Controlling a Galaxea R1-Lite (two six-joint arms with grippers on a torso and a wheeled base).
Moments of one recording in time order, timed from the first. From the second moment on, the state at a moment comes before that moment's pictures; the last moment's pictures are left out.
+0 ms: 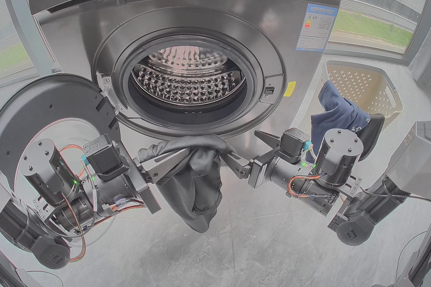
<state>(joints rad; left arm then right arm) -0.56 1.69 -0.32 -1.55 -0.37 -0.06 0.72 2.00 -0.67 -1.39 0.00 0.13</state>
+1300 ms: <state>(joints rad) -0.56 1.69 -0.32 -1.55 -0.37 -0.07 0.80 2.15 -0.82 -1.43 0.00 0.12</state>
